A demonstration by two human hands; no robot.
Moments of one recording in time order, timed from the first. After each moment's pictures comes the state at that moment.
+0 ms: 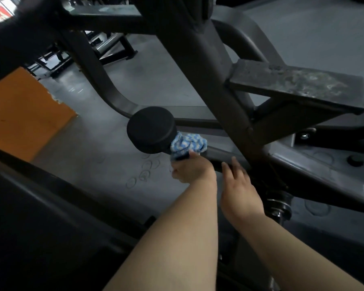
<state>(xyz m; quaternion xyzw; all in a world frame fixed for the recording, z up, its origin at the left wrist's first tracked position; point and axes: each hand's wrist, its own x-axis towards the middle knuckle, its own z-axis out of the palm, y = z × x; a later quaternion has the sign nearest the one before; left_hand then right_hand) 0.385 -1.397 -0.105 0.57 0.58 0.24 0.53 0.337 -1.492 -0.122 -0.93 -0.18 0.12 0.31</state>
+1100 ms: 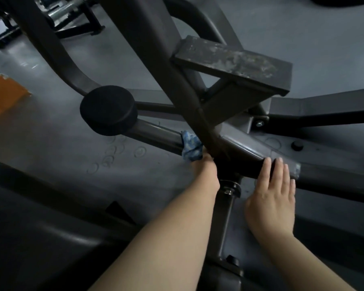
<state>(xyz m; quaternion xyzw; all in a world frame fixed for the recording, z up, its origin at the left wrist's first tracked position) 0.391 -1.494 -0.169 0.46 0.52 0.05 0.72 0.312 -1.614 -0.176 -0.98 -0.01 -0.03 0.19</state>
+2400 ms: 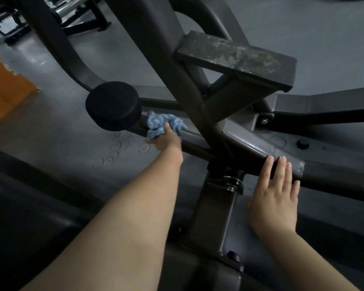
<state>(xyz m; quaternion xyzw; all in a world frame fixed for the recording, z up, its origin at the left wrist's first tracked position) 0.416 -1.407 -0.134 0.56 0.53 0.23 0.59 0.308 -1.619 -0.149 -0.98 -0.04 0.09 0.16</state>
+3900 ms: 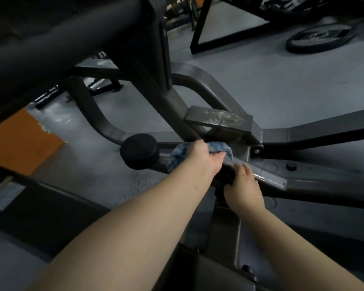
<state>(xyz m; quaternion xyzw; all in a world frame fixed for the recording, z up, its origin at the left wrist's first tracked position) 0.353 -1.510 0.034 0.37 0.37 0.02 0.85 0.307 -1.583 -0.052 -0.90 0.00 0.09 0.43</state>
